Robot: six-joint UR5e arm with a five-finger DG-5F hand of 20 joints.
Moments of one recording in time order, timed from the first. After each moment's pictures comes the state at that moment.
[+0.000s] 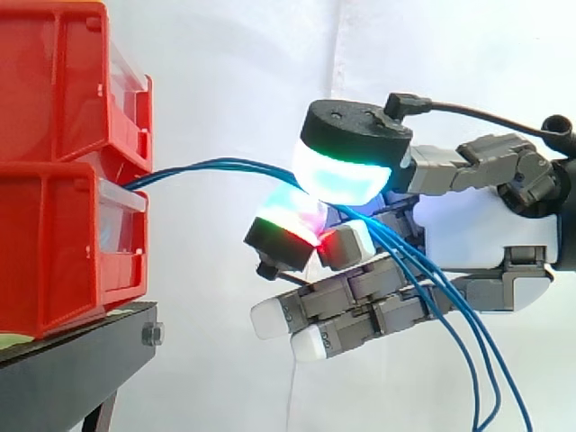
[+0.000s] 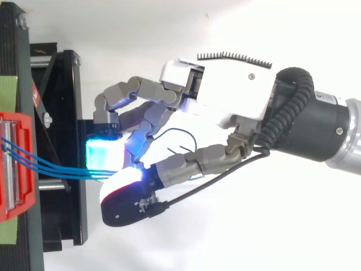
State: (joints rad) arm 0.18 -2.27 -1.19 -2.80 -1.13 -0.09
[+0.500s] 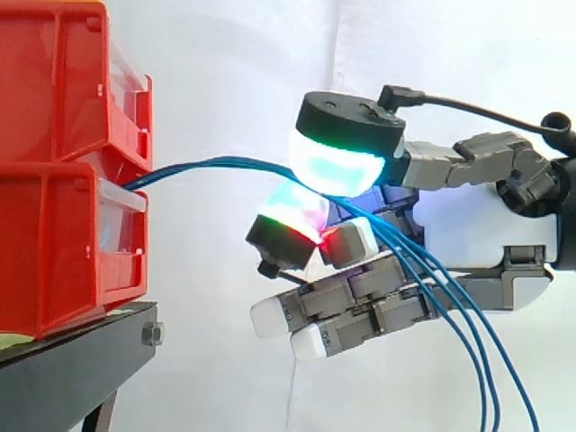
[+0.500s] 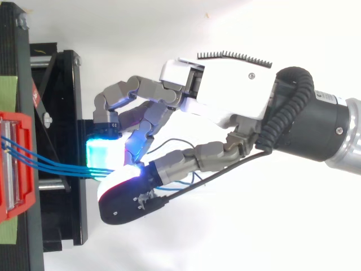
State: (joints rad) arm 0.18 -2.28 -1.19 -2.80 -1.12 -0.09
